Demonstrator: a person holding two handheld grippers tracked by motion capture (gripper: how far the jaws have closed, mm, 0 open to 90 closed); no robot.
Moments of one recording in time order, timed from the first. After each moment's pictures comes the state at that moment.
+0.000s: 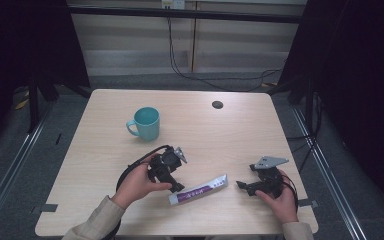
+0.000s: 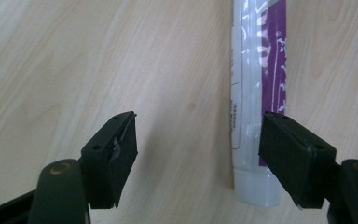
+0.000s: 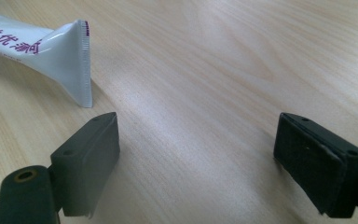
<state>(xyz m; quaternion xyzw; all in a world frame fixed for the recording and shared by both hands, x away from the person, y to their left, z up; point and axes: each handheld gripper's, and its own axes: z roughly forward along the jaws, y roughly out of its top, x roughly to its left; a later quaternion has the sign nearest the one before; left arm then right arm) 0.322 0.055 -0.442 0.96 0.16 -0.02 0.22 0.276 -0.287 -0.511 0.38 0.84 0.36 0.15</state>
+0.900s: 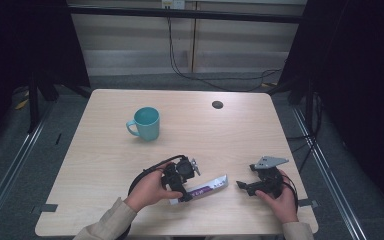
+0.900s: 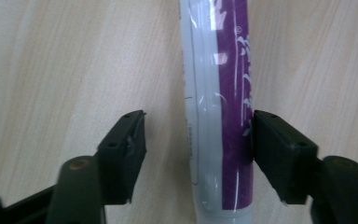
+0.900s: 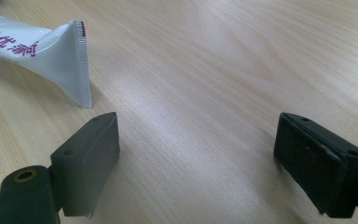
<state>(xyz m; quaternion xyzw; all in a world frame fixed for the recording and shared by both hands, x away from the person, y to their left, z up) 0.307 0.021 -0.461 0.98 0.11 -0.05 0.18 0.276 -0.287 -0.511 0.38 0.84 0.36 0.15</state>
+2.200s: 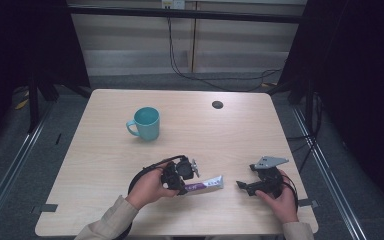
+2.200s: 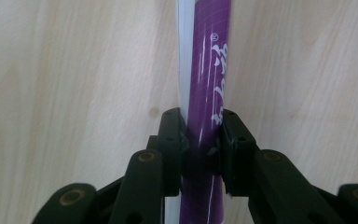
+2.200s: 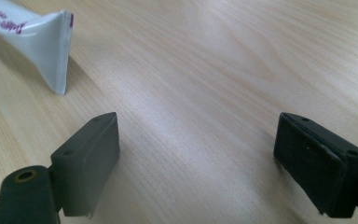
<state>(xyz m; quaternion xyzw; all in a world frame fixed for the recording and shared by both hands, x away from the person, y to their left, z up) 0.308 0.029 -0.455 0.99 0.09 -0.01 0.14 0.276 -0.287 -0.511 0.38 0.84 0.36 0.15</state>
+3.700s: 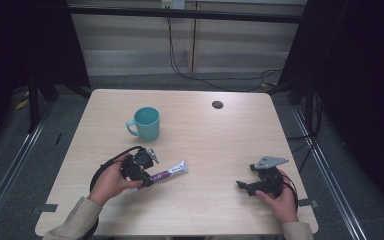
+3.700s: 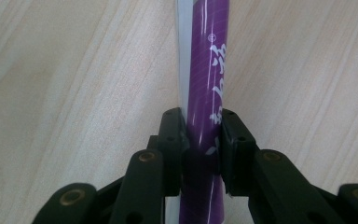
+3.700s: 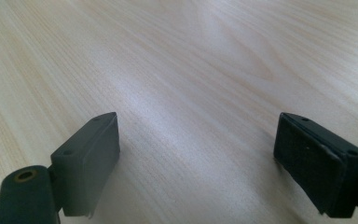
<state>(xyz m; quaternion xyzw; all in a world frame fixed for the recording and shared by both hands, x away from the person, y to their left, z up) 0.338 0.130 -0.460 0.97 0.20 -0.02 0.15 0.276 -0.286 -0.511 0.38 0.84 0.36 0.15</state>
